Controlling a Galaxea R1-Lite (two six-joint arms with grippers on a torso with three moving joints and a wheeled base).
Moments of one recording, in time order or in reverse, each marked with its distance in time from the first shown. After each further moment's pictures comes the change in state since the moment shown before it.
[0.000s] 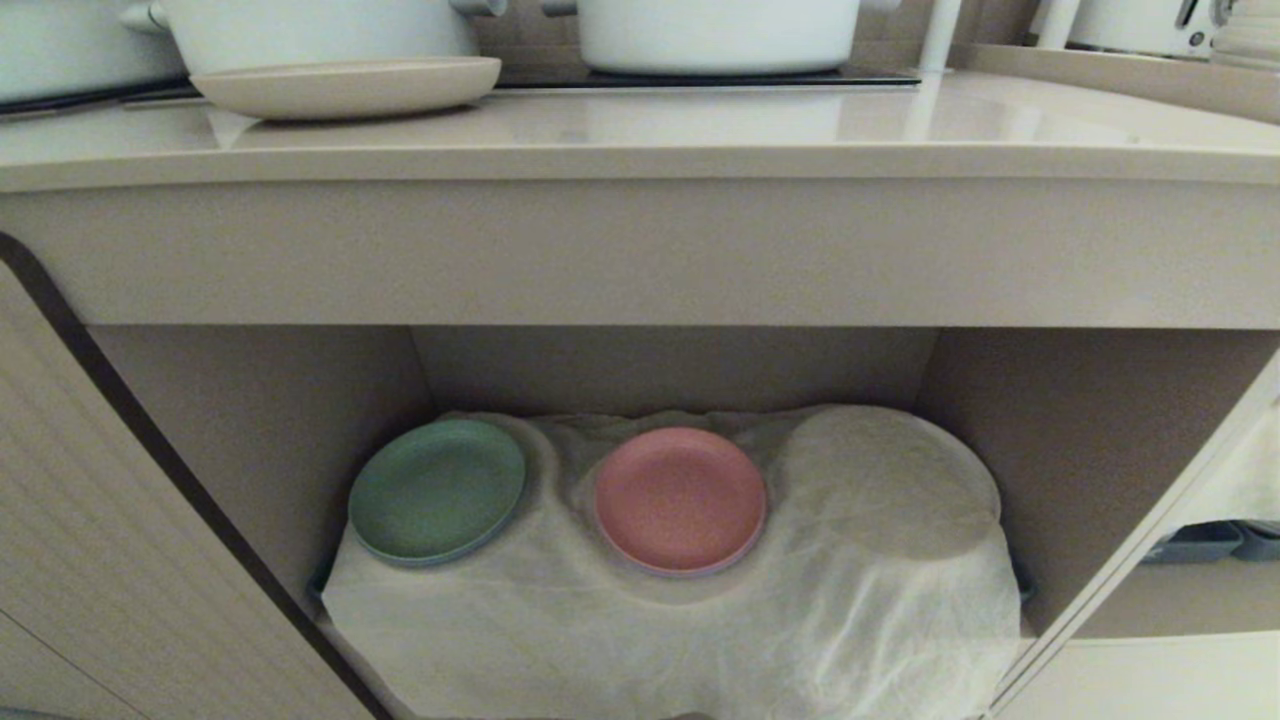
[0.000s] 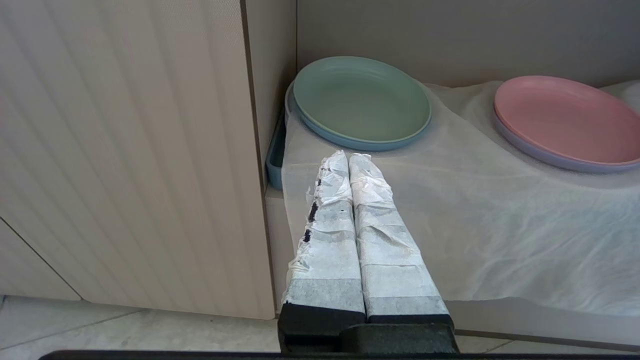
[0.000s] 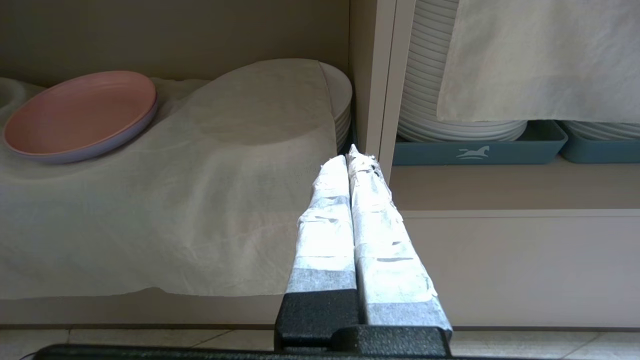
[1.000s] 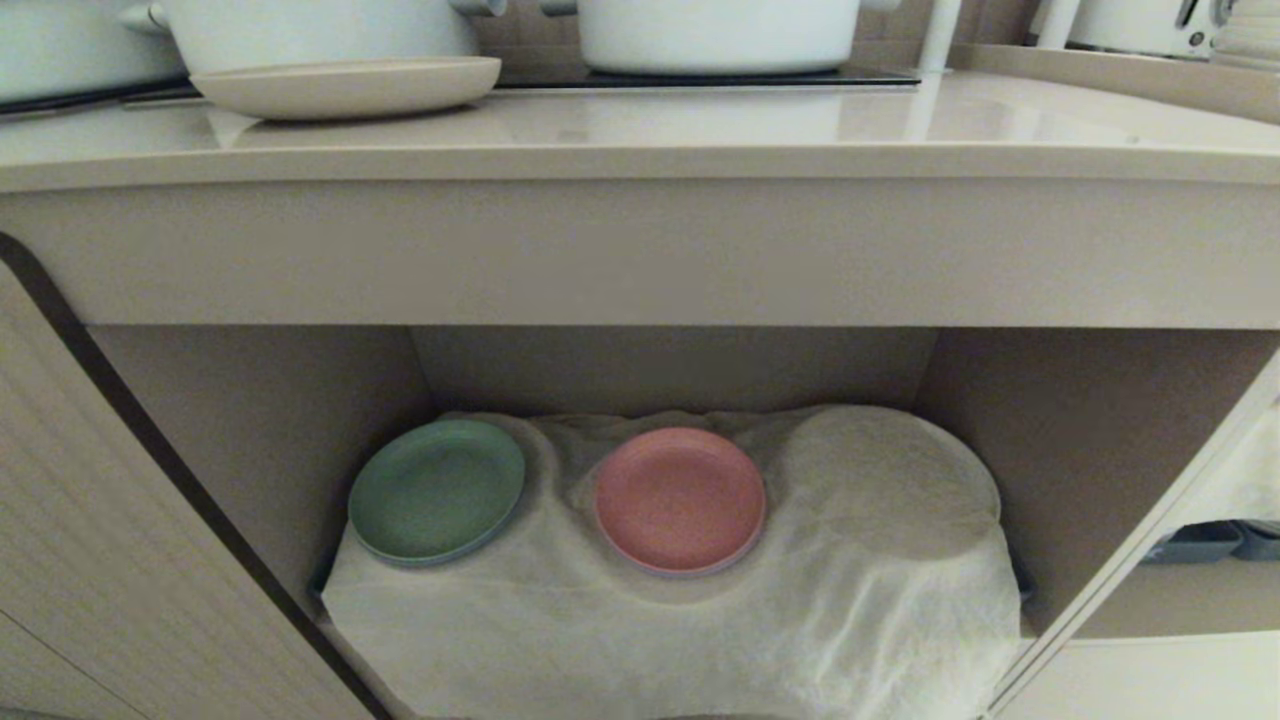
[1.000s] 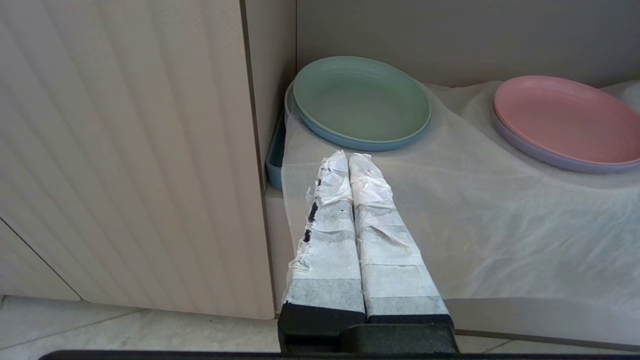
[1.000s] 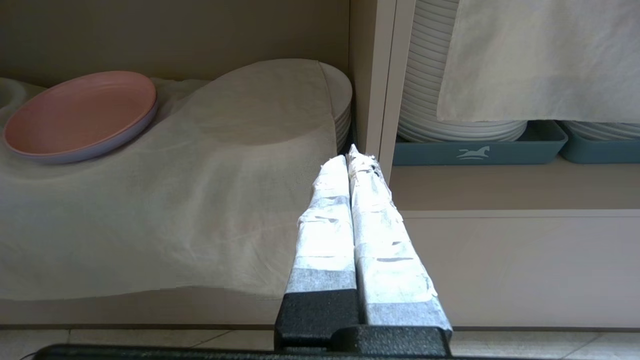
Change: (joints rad) left arm 0.000 0.000 0.000 0.000 0.000 -0.001; right arm 0.000 0.000 0.000 0.000 0.000 0.000
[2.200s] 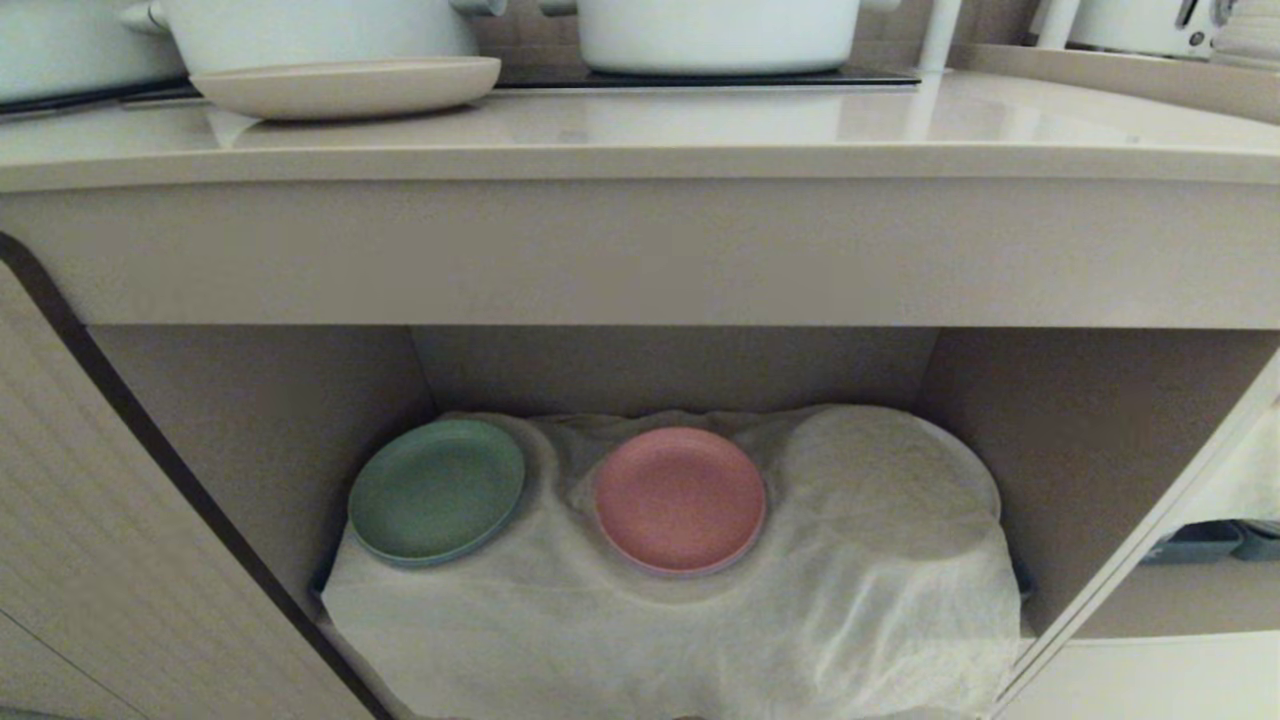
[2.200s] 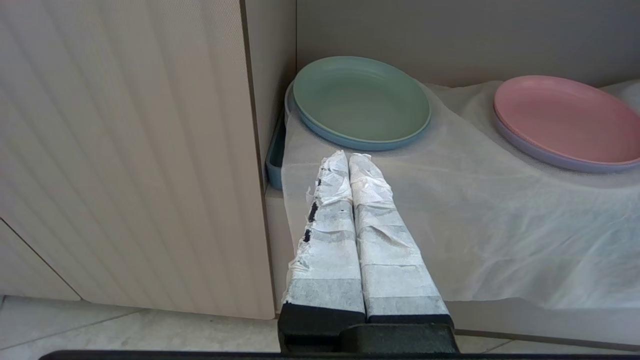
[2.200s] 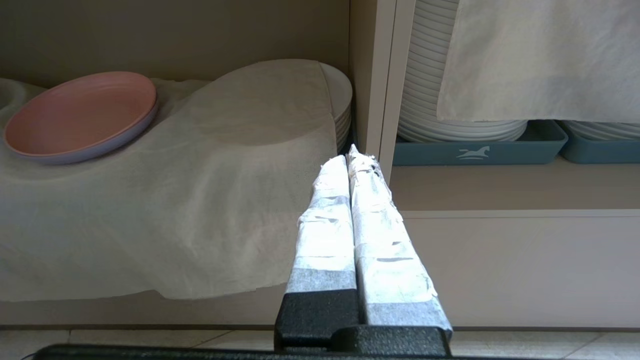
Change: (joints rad) left arm 0.000 0.000 0.000 0.000 0.000 0.001; right arm 0.000 0.000 0.000 -0.001 0.000 0.001
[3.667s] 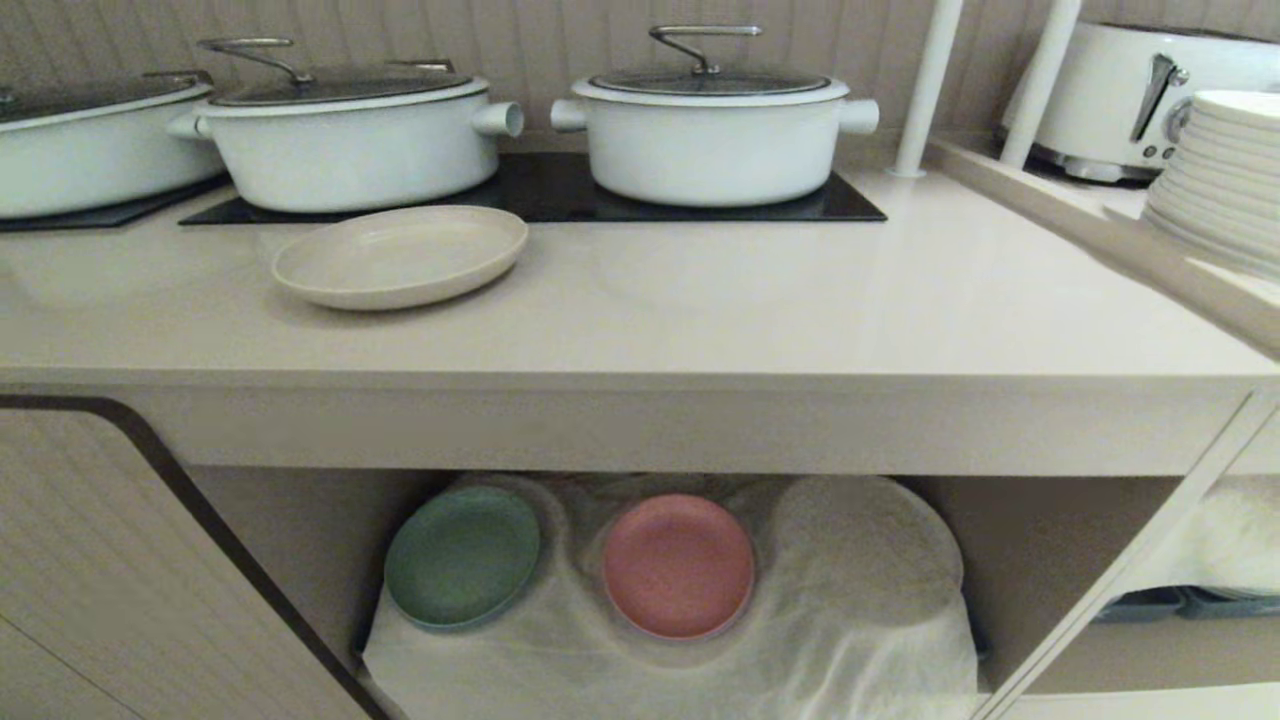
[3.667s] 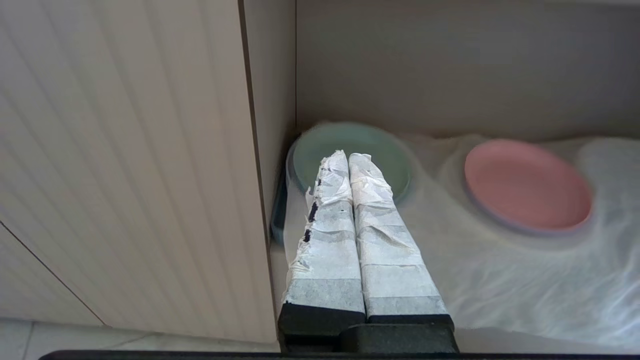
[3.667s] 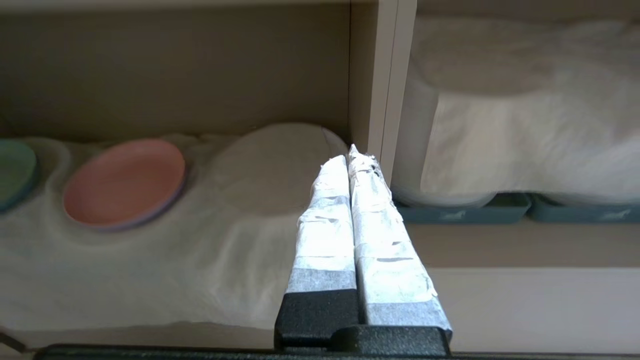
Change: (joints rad) left arm -0.001 0.000 0.000 0.000 0.000 -0.001; right arm 0.000 0.000 0.000 0.000 0.001 0.001
